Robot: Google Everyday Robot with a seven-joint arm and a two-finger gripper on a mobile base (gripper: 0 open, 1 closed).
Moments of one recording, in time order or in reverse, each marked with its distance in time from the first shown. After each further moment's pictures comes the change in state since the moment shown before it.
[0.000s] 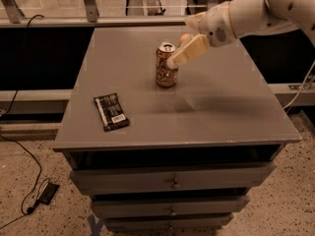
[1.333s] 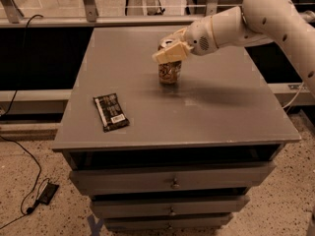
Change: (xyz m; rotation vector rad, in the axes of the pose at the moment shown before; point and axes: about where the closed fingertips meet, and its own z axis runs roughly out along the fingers) arm 0.010 -0.004 0.052 -0.073 -0.058 0.091
